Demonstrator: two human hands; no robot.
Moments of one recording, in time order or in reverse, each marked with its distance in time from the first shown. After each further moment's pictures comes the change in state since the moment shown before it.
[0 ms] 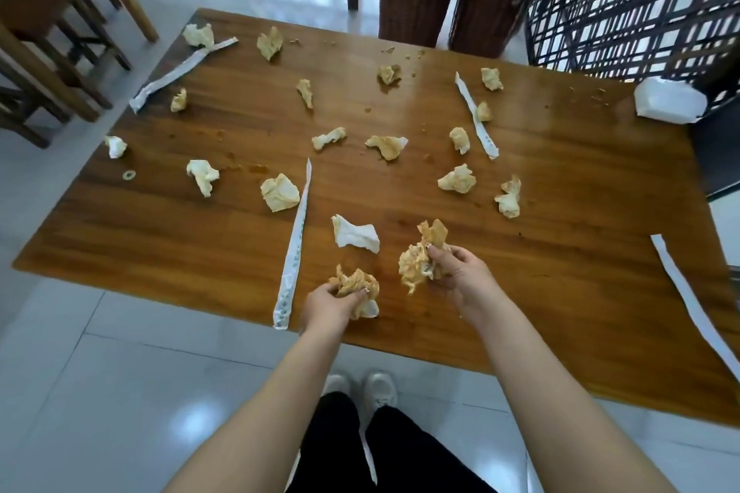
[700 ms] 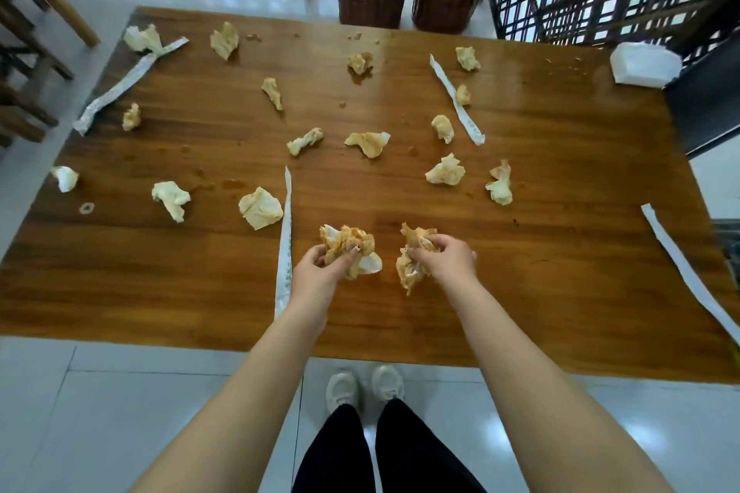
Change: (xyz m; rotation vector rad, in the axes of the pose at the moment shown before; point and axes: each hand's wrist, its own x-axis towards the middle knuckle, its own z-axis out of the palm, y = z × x) left_hand 0.022 0.055 -0.022 -0.258 -0.189 0.135; right_hand 0.042 0.005 0.022 -0.653 0.359 -0.065
